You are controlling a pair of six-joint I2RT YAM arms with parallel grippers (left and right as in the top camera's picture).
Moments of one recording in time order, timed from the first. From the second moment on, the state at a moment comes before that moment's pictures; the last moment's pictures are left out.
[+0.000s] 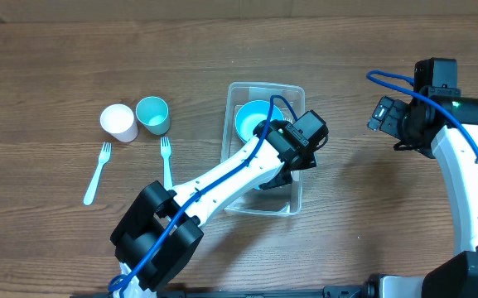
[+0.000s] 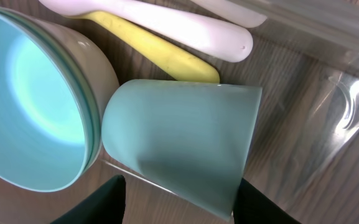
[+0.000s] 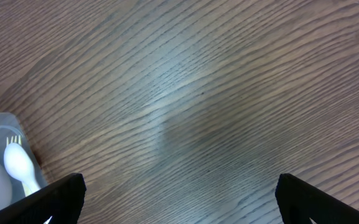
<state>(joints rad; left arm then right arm) -0.86 1.98 1.59 -1.03 -0.23 0.47 -0.11 1.52 1.32 -1.02 0.10 0.40</state>
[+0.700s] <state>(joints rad) -0.86 1.98 1.59 -1.02 -0.30 0.33 -0.11 1.52 1.32 -1.02 0.10 0.40</state>
